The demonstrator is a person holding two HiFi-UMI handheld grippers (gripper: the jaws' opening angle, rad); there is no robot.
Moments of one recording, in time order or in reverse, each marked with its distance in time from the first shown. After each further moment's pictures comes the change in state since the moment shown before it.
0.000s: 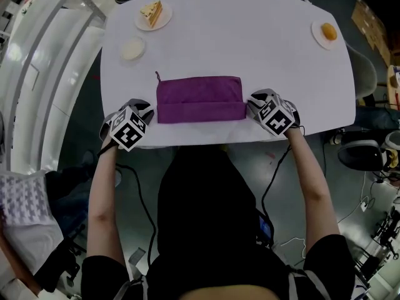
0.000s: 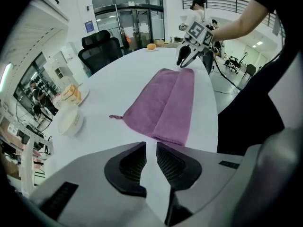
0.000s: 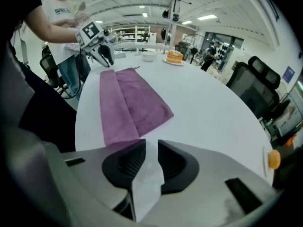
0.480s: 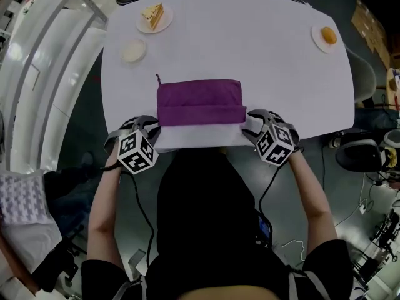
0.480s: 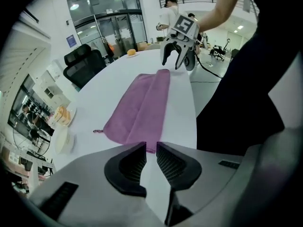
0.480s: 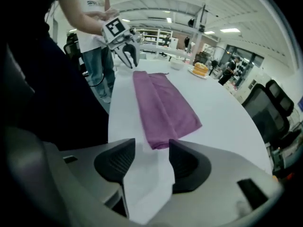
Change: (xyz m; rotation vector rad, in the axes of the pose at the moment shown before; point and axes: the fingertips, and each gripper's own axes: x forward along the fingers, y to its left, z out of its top) left arm -0.014 -0.056 0.007 0.206 -0.031 -0.004; right arm -0.029 0.070 0.000 -0.237 -0.053 0.062
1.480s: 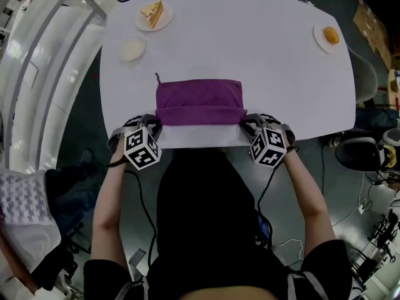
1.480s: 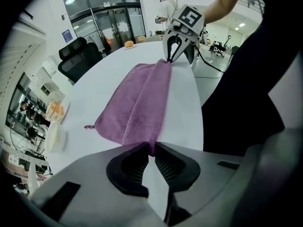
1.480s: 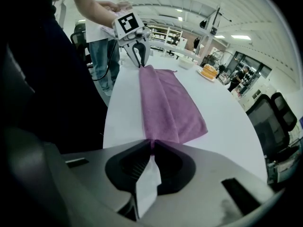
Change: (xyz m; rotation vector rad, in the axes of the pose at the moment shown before) left arm 0.030 -0.003 -0.009 0.012 0.067 -0.026; right arm 0.022 0.007 -0.001 -0.110 0.028 -0.006
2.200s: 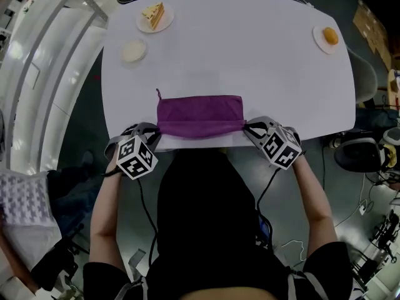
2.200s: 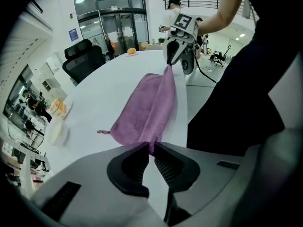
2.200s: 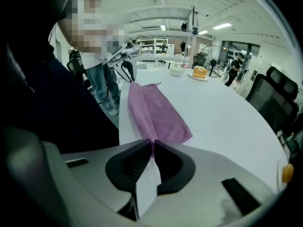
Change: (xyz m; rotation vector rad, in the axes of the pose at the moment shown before) left arm -0.032 -0.017 0.000 -0.063 -0.074 -0.033; right arm -0.038 0.004 0.015 0.201 -0.141 0.103
